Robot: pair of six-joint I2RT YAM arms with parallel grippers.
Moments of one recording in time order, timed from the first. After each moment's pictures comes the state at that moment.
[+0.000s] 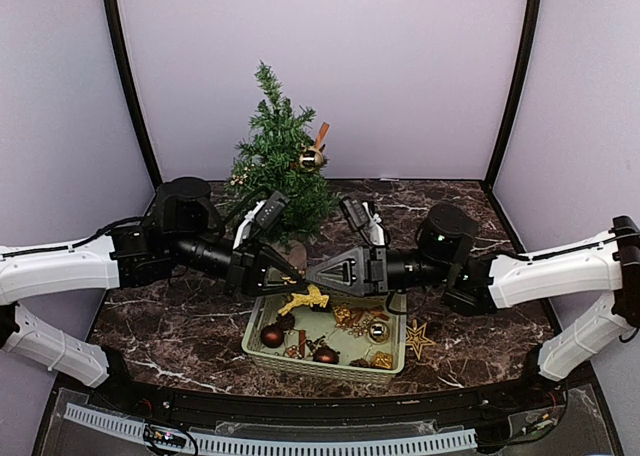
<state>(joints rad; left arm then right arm) -0.91 1.22 0.88 0.03 0.82 -0.40 1.07 1.42 0.76 0.75 -0.65 0.92</state>
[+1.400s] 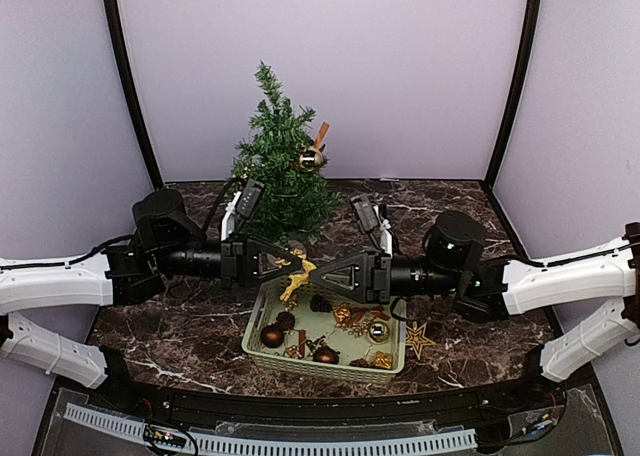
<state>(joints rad) -0.91 1.14 0.73 0.36 0.65 -0.62 1.11 1.33 0.72 0.67 -0.49 0.79</state>
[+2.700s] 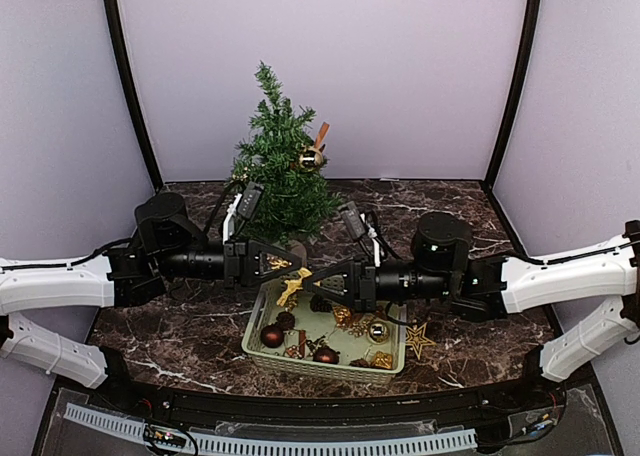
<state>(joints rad) -0.91 1.14 0.71 0.37 0.62 -0.66 1.15 1.35 0.78 0.48 -0.38 0.65</state>
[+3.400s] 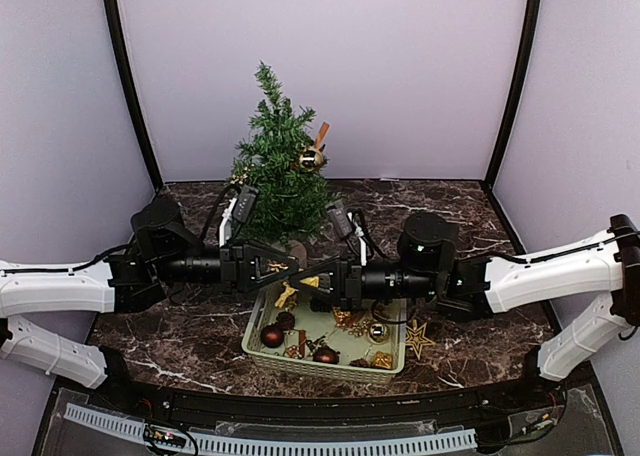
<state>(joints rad) -0.91 1.13 0.65 0.45 0.62 -0.66 1.16 1.44 0.82 0.56 -0.38 0.65</state>
